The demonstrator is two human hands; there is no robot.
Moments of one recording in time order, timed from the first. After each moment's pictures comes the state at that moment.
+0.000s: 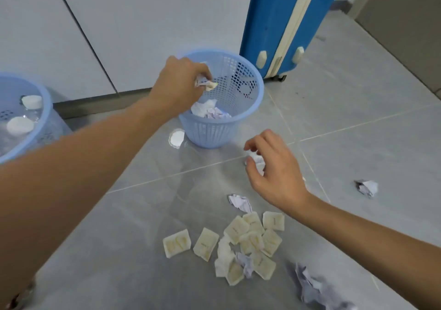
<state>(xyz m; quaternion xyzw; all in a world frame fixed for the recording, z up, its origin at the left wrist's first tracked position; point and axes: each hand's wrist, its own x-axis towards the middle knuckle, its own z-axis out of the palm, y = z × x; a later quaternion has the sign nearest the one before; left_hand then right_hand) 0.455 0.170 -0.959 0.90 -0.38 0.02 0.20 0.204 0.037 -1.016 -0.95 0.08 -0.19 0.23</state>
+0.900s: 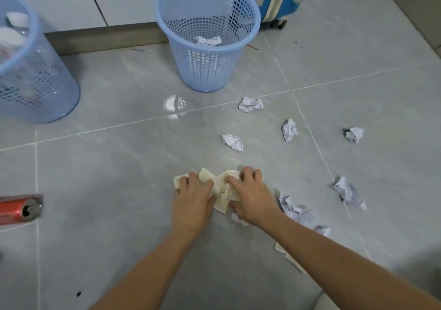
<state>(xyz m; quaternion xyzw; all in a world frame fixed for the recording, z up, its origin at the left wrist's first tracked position) 0.117 0.287 -1.171 0.95 -0.28 -0.12 0.09 0.047 0.113 -1.153 -0.97 0.11 0.18 0.11</state>
